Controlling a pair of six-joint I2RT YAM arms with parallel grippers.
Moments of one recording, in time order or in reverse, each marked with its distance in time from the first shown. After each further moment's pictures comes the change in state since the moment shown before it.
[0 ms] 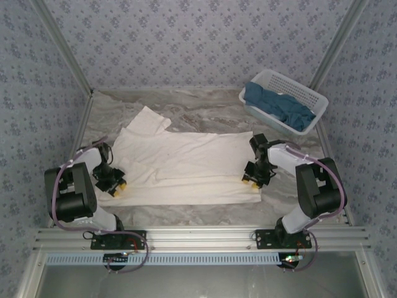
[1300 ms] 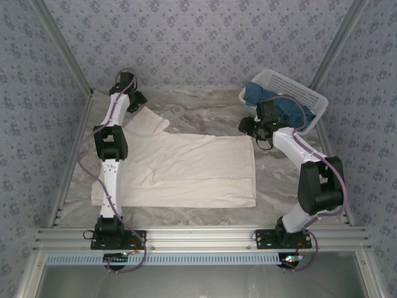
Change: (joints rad) left arm -0.231 1.203 1.817 0.101 -0.056 0.055; right arm -0.069 0.018 0.286 0.459 0.145 -0.163
